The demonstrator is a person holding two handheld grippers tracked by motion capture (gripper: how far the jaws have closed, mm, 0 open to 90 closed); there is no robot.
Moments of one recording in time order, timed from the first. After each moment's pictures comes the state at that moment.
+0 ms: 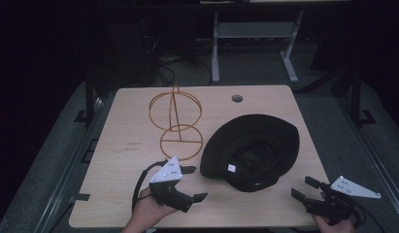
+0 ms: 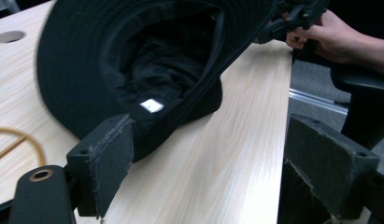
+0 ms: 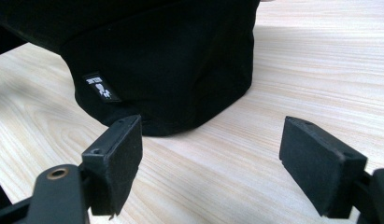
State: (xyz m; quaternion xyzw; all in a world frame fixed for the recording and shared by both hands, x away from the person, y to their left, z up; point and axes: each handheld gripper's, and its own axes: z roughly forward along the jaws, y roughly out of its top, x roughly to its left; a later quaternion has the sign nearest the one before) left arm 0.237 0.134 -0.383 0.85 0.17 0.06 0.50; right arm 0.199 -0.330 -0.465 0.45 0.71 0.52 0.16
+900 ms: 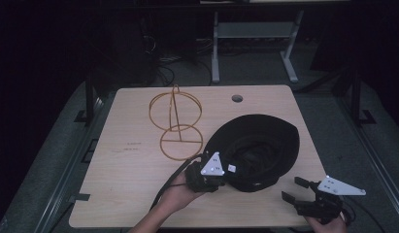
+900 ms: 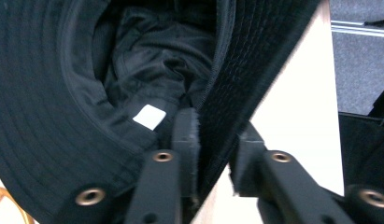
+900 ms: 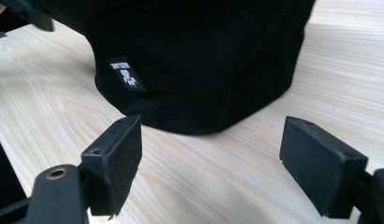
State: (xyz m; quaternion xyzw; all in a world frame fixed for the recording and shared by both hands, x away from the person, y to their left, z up) left arm 0.269 0.053 -0.395 0.91 0.09 0.09 0.38; right arm 0.205 -0.309 -0.469 0.41 0.75 0.51 0.15
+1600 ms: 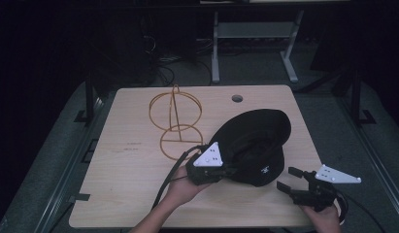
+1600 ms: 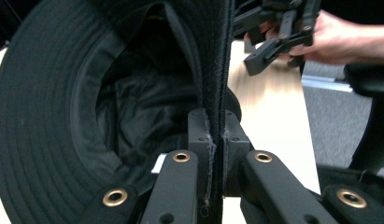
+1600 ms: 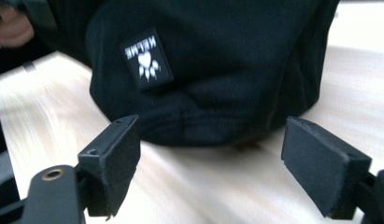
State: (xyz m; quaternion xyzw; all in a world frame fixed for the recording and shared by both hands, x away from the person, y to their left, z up) left arm 0.279 0.054 -0.372 0.86 0.09 0.07 0.49; right arm 0.233 -0.303 -0.458 0.39 0.72 0.56 0.13
